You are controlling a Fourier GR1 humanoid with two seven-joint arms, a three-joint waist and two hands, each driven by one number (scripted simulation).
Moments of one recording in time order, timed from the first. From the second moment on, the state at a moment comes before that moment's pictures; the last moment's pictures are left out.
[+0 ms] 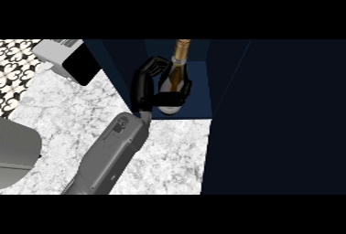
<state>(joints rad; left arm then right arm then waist) -0.71 0.00 -0.29 -0.92 0.39 0.52 -0.42 -0.06 -0.05 0.03 -2.47 -0.11 0.16 0.62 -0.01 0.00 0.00</state>
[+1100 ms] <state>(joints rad) -1.02 0.01 -0.13 -0.42 0.42 0.49 -0.66 -0.09 -0.03 0.06 -2.46 -0.12 0.16 0.63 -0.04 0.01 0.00</state>
